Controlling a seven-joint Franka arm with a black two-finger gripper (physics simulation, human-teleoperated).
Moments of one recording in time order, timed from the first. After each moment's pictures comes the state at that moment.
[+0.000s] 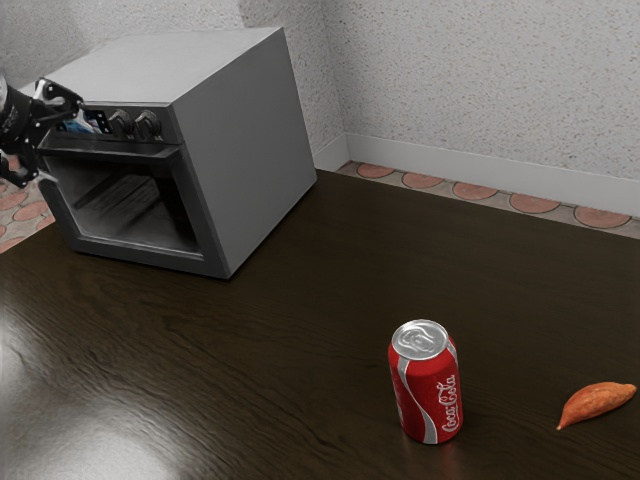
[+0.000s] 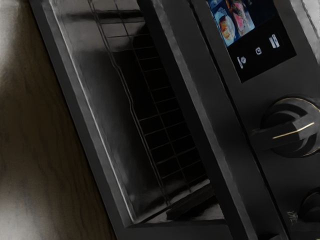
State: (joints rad) arm 0.59 -0.15 0.03 -1.74 -0.21 2.25 -0.76
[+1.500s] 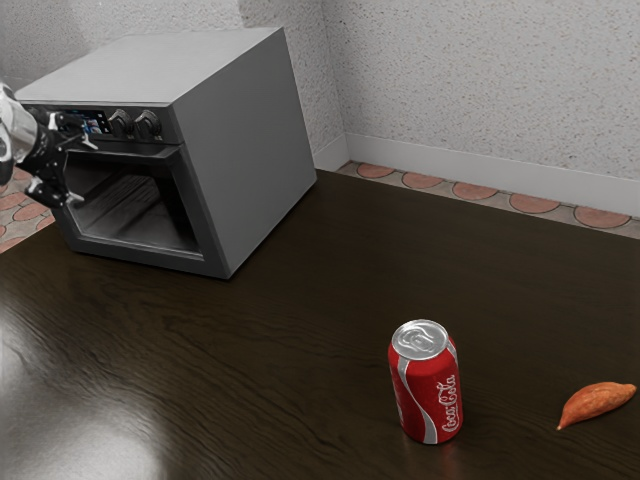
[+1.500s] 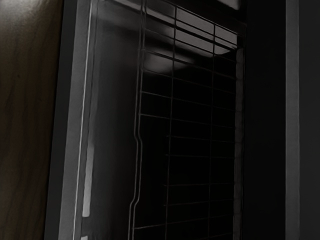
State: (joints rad) arm 0.69 0.19 0.02 -1.57 -0.31 2.40 -1.01
